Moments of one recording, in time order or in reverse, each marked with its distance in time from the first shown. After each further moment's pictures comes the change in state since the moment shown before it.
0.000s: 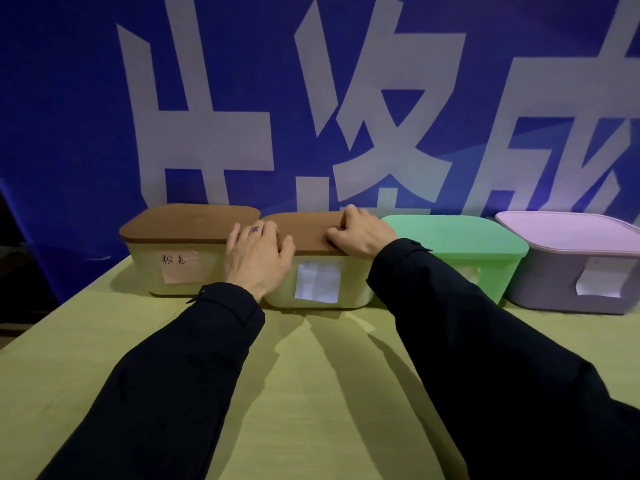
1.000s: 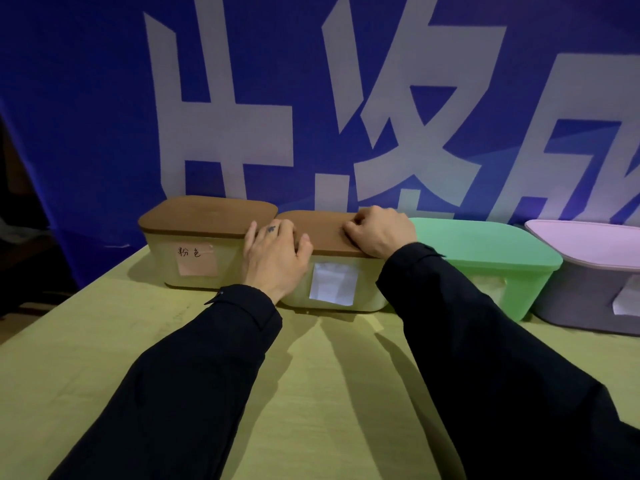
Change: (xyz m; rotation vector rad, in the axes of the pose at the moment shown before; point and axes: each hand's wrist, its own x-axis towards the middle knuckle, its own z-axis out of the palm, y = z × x) left_hand -0.001 0.001 0.011 -0.057 0.036 -0.036; right_hand 0.012 -0.005 0.005 -0.060 0.142 0.011
